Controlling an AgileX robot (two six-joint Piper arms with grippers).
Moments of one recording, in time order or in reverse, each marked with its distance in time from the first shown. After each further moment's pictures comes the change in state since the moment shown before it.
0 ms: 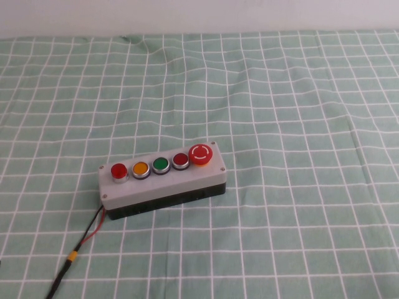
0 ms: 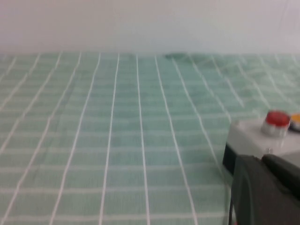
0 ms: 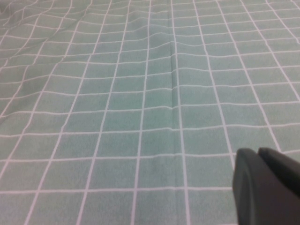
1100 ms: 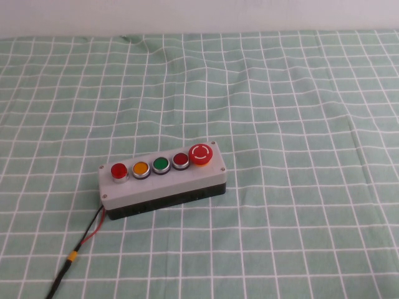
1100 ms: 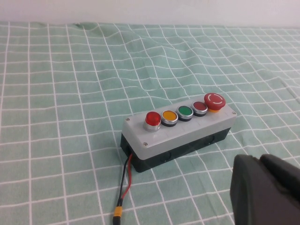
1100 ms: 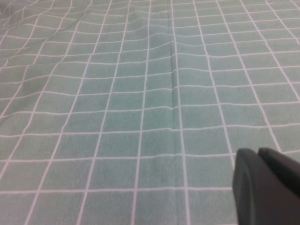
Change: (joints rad) right arm 0.000 0.000 0.000 0.000 -0.002 0.000; left arm -0.213 0.165 -0.787 -0.075 0.853 -0.053
